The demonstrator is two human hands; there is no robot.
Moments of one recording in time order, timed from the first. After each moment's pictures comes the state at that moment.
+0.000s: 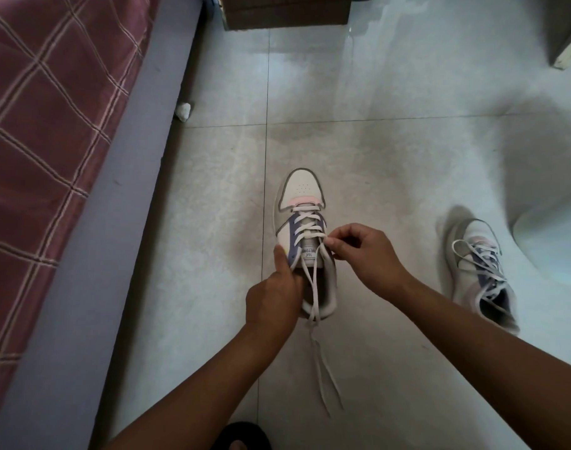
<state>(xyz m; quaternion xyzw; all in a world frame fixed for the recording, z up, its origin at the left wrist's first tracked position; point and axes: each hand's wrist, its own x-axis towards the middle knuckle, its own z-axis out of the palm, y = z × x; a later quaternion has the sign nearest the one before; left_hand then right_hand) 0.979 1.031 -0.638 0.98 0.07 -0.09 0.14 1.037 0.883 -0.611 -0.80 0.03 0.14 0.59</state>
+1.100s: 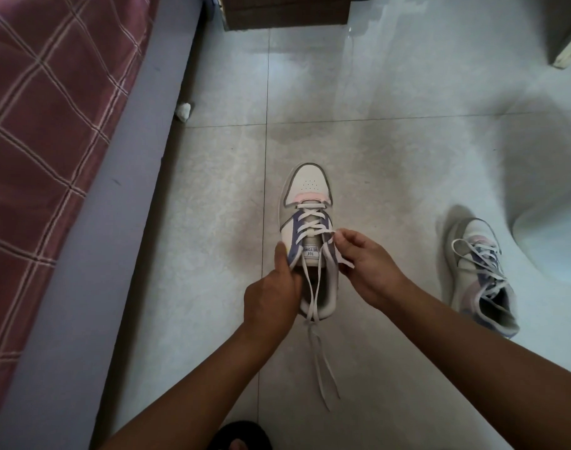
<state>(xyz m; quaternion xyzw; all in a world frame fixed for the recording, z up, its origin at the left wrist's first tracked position) 0.978 1.034 -0.629 0.97 0.09 -0.10 0.21 1.030 0.891 -0.626 -0.53 0.21 0.23 0.79</state>
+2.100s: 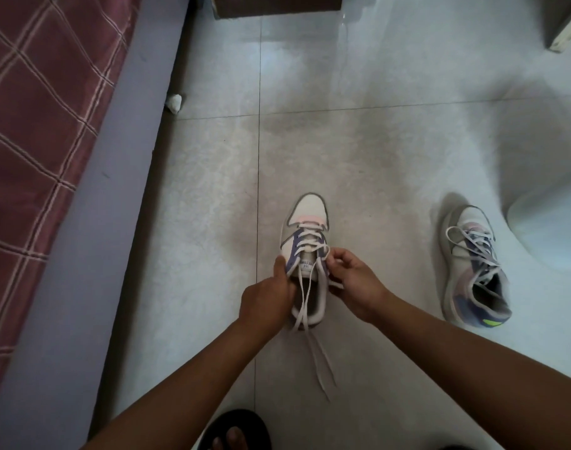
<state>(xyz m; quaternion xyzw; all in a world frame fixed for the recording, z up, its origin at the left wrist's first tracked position) 0.971 1.041 -0.663 0.96 0.02 -0.22 0.18 1.001 0.889 -0.667 -0.57 0.23 0.27 0.74</state>
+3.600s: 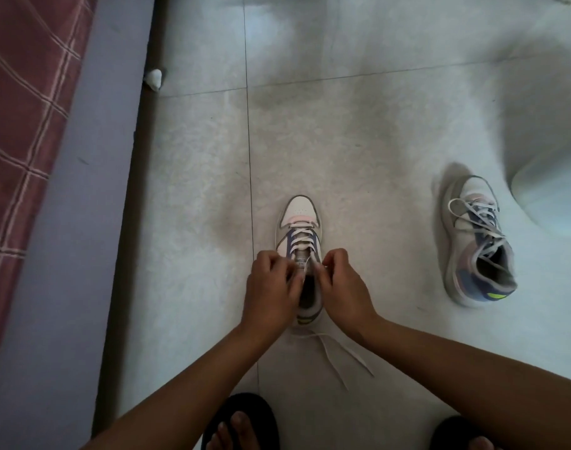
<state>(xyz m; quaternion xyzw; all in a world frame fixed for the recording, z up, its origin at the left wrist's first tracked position) 0.947 1.036 -0.658 0.94 0.03 -0.07 0.33 0.952 0.904 -0.675 -0.88 0.08 0.15 0.43</state>
